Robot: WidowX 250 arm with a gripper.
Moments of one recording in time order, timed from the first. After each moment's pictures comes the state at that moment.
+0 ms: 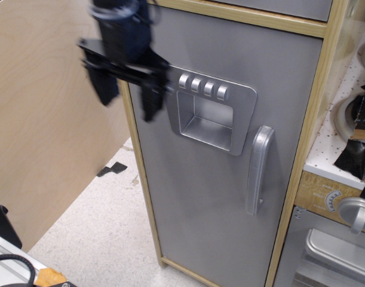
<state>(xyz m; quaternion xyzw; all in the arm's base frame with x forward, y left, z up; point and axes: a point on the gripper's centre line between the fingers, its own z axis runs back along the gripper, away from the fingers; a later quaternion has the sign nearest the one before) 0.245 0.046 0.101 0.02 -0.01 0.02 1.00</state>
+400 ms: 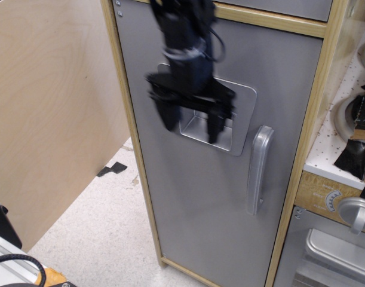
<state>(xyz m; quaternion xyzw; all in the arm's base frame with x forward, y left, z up) 0.287 -0.002 0.054 -0.02 -0.04 0.03 1.00</state>
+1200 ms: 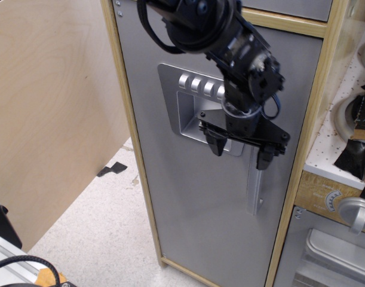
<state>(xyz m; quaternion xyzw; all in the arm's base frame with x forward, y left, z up) 0.306 -0.050 0.022 0.02 -0.16 0.05 0.99</state>
